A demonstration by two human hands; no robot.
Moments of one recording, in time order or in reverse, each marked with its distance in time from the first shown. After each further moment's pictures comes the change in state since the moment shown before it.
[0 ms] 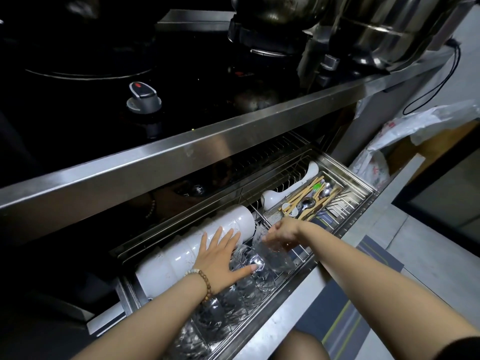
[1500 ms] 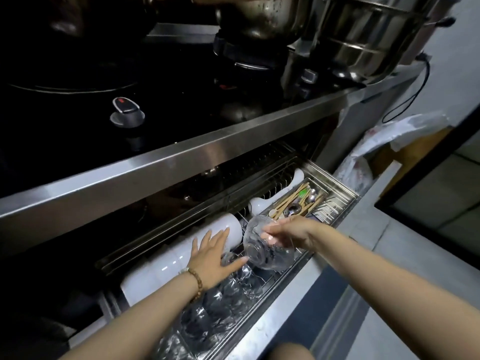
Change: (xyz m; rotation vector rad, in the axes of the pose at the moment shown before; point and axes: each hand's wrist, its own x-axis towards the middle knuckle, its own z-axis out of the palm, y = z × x) left_hand 0.004 0.018 -0.024 -0.218 -0.006 -0.044; right_hand -0.038 0.021 -0.029 0.413 0.097 -0.056
